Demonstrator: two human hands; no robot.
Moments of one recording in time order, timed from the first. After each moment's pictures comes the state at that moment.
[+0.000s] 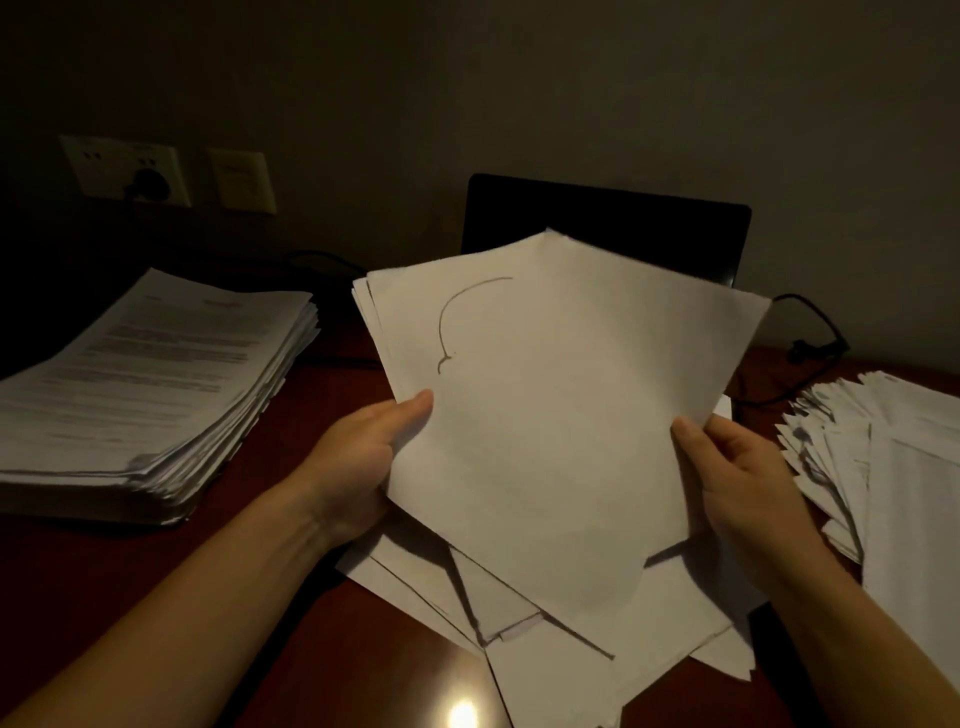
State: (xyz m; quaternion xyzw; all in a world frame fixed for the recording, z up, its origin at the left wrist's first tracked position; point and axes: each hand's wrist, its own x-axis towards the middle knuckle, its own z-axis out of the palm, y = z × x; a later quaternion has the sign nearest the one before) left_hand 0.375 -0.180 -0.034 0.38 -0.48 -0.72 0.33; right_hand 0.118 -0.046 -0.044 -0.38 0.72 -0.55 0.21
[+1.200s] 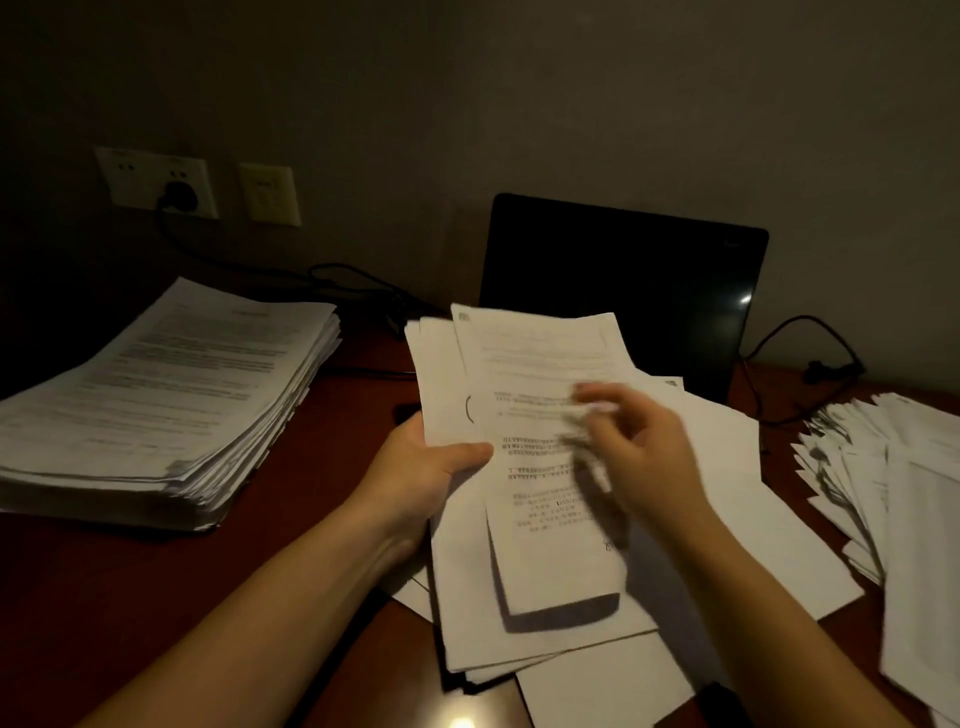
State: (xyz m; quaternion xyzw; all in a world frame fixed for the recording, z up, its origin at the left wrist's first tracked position) left_hand 0.362 -0.180 -0.049 0.36 -0.51 -0.69 0.37; right_hand 0.177 -0.103 -0.033 -0.49 0.65 -0.55 0.20
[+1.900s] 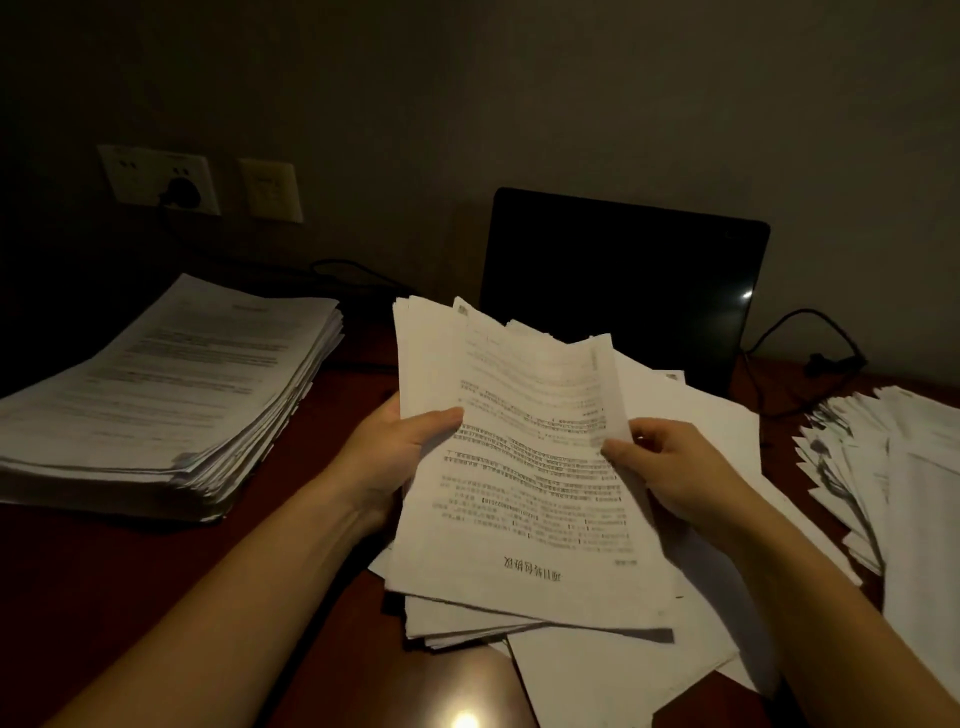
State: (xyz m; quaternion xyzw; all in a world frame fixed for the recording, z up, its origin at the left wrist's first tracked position) left_hand 0.382 -0.200 -0.046 0.35 -0.51 -0.70 0.36; right_hand 0.140 -0.088 -0.038 -0.45 0.74 -0.40 0.30
